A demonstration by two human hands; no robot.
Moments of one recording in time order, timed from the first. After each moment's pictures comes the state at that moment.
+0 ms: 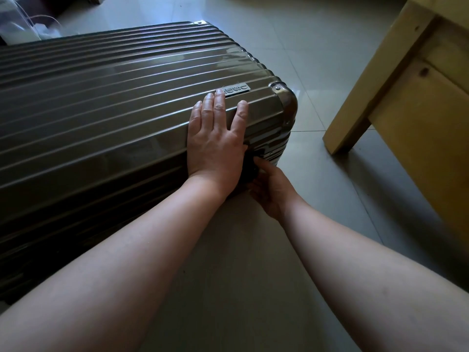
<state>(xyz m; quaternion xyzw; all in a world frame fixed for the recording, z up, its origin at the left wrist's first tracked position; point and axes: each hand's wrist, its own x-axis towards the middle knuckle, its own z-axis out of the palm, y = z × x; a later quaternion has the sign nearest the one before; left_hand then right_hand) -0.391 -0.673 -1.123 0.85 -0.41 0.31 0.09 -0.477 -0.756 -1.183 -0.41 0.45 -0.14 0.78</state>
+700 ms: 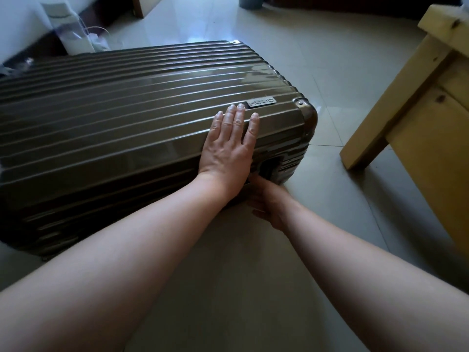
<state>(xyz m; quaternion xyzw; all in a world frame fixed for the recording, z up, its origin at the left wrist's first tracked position) -0.396 -0.632 -1.090 0.88 -0.45 0.15 -0.03 -0.480 -0.712 -1.160 -0.53 0.47 -0.03 0.71</state>
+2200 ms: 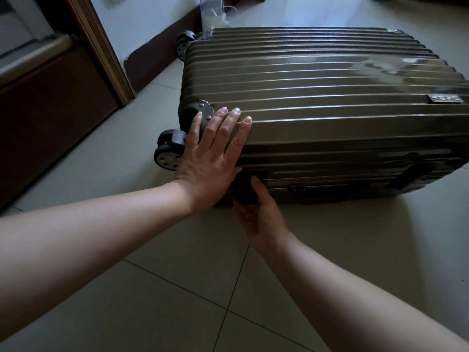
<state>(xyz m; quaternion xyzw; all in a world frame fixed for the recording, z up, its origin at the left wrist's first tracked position) -0.333 -0.339 -1.119 0.89 -0.39 0.26 -0.03 -0.418 -0.441 -1.163 -0.35 0.37 0.03 0.86</state>
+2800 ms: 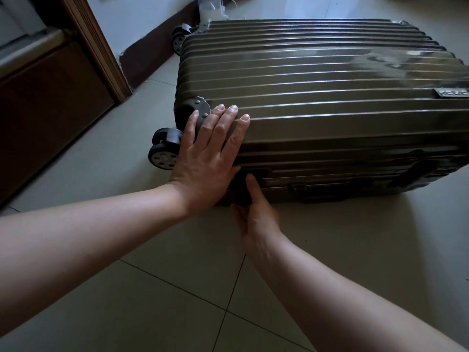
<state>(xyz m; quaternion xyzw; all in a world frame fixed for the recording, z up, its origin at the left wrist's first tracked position) -0.334 -0.338 -1.121 0.88 -0.38 0.29 -0.01 -0.411 -0.429 -1.166 -0.35 0.46 -0.04 0.82</state>
